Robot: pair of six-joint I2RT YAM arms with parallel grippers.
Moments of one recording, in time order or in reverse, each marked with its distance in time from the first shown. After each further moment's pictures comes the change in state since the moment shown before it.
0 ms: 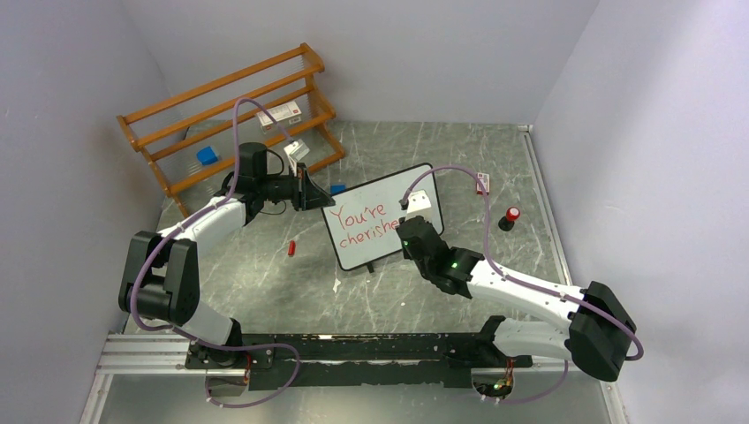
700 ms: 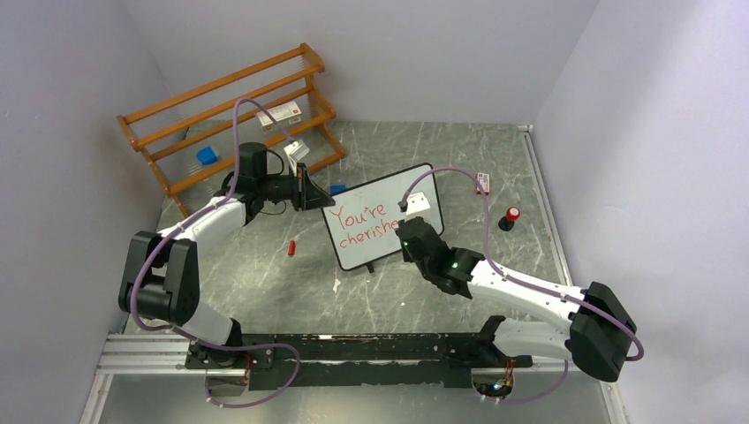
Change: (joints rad) left arm 0.000 0.000 0.000 0.000 0.000 0.001; right arm 0.000 -0.004 0.000 -0.032 -0.041 0.007
